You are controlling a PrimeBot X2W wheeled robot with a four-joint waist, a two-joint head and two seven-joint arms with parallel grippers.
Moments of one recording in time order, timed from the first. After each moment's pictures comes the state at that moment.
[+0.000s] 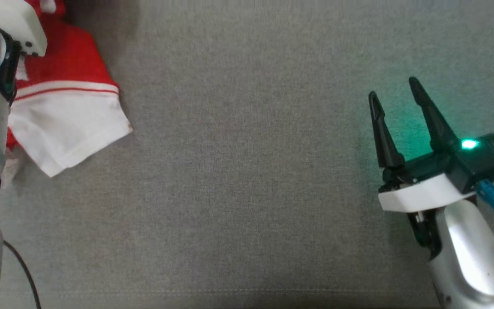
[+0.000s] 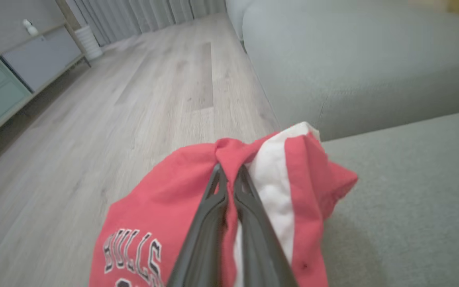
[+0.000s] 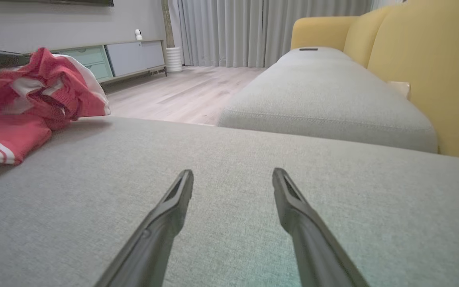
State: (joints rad) left arm -1.17 0.33 -0.38 1.09 -0.25 -0.13 -0.23; right arm -0.28 -0.16 0.19 0.14 0.09 0.12 -0.26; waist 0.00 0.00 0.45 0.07
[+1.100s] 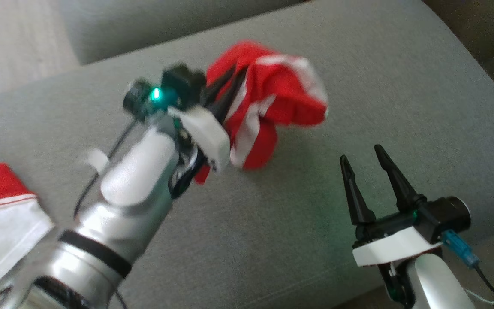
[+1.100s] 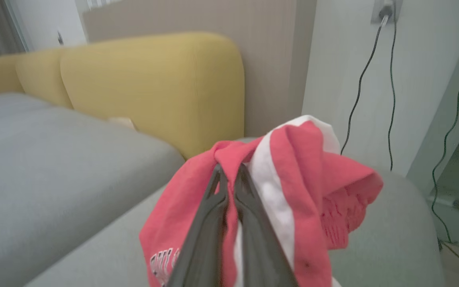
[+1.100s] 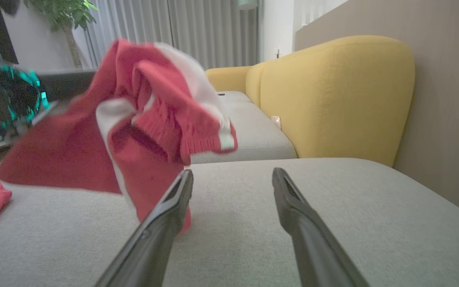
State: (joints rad) left arm -0.85 0.12 -0.83 0.68 -0.54 -0.11 -0.24; right arm -0.08 -0.07 0.23 0.15 0.11 0.12 -0.26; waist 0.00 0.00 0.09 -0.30
